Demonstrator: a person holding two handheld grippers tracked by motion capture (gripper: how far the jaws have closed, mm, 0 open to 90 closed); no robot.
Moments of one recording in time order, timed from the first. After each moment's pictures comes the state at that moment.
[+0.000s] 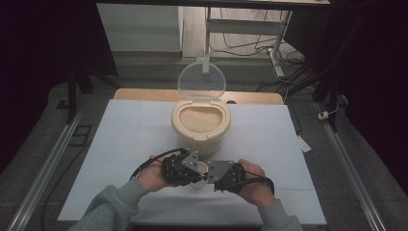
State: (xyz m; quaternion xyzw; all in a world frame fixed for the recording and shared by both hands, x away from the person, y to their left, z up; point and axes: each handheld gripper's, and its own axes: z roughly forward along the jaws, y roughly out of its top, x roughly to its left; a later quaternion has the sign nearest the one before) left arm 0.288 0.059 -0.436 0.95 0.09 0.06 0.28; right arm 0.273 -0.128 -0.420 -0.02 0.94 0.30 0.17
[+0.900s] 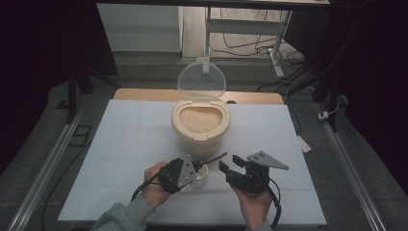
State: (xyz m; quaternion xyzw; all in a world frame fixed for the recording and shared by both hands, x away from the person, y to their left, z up) left arm 0.250 0.056 -0.452 0.87 0.18 0.30 0.36; right arm 0.256 -0.178 -0.430 0.46 0.71 0.52 0.16
